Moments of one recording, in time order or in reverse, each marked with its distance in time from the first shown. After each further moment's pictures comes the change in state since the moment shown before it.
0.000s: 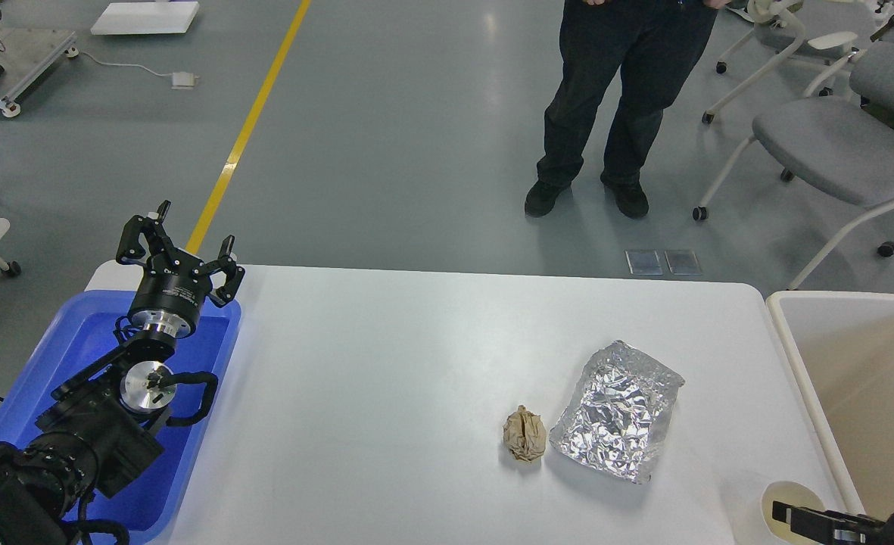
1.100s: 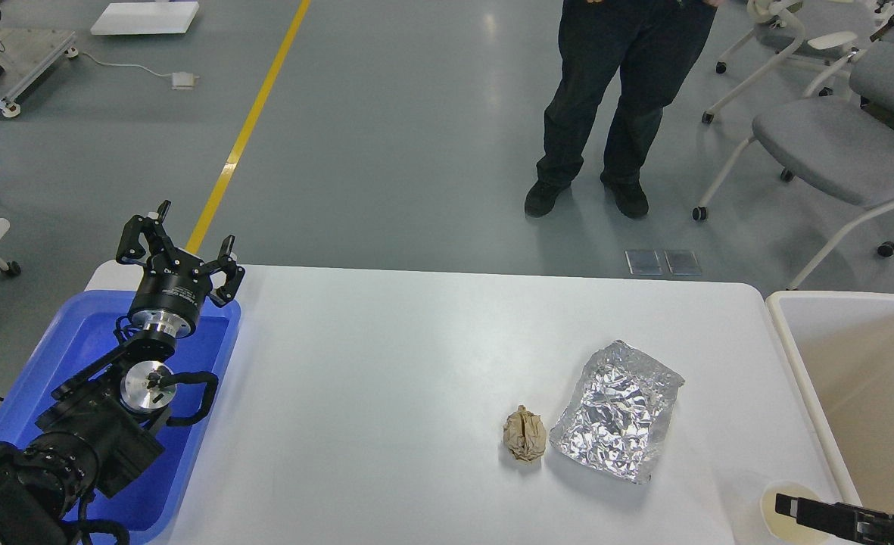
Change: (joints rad) left arm 0.000 0.000 0.000 0.000 0.000 0.000 0.000; right arm 0.000 -0.127 0.073 0.177 0.013 0.077 -0.066
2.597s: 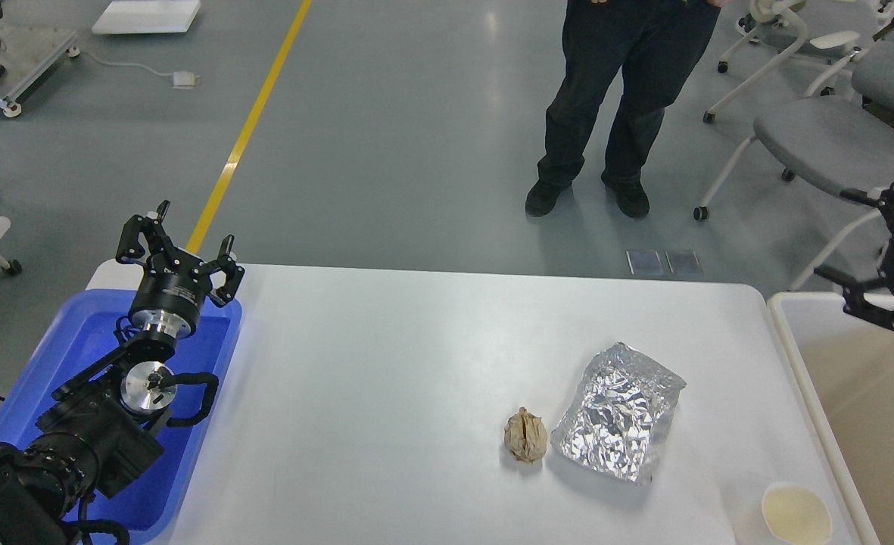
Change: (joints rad) left arm 0.000 0.000 0.000 0.001 0.000 0.002 0.000; right arm 0.104 0.240 0.785 -0.537 1.092 0.725 -0.390
